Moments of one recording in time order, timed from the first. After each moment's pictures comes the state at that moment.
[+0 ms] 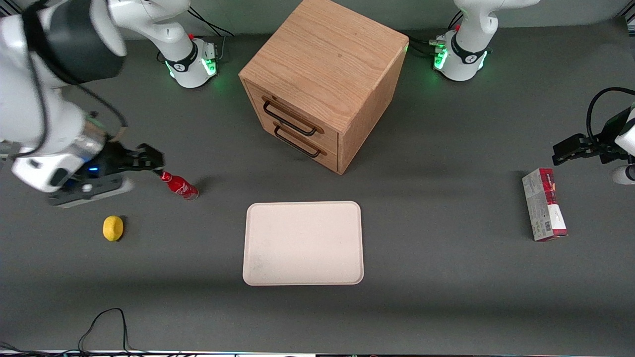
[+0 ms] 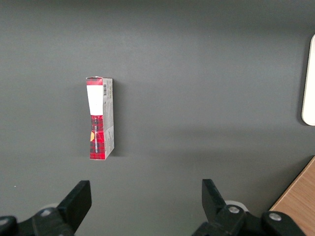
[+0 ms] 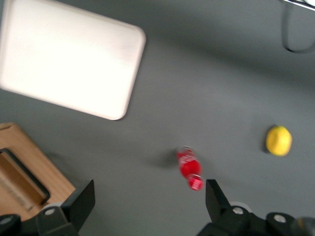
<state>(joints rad) 0.34 0.25 -0.04 -1.36 0.00 1.60 -0.03</state>
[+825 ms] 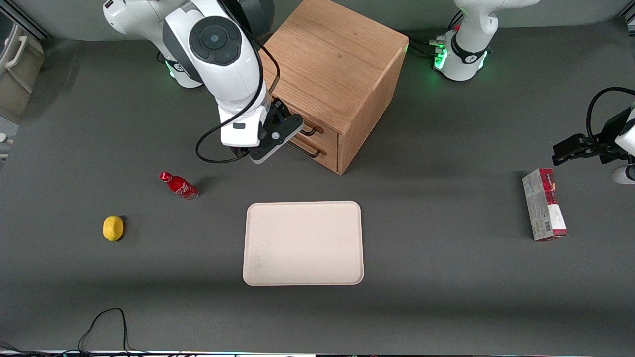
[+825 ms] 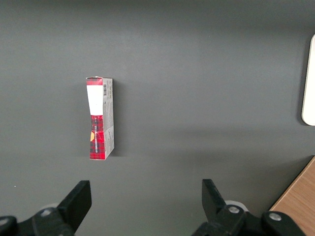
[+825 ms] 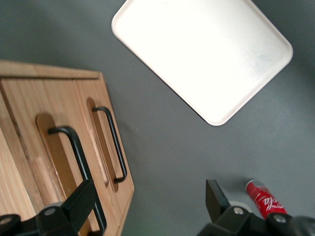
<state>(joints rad) 0.66 0.33 -0.02 -1.37 0.05 1.61 -0.14</state>
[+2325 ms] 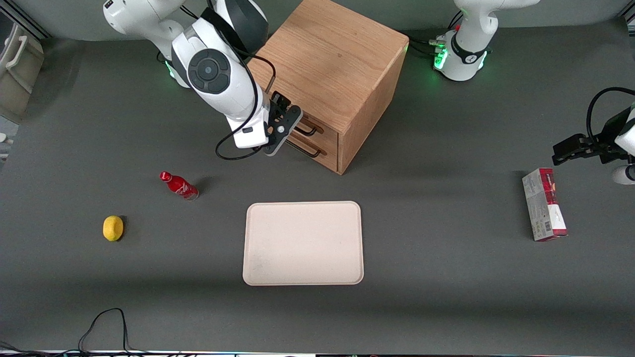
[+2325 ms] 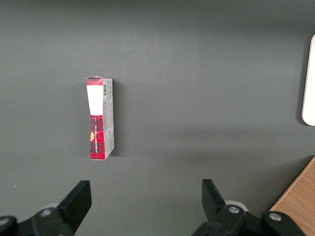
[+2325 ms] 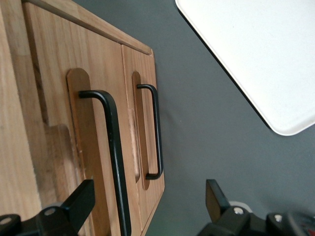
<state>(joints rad) 0.67 0.21 -0.02 -1.72 0.24 1.82 -0.31</state>
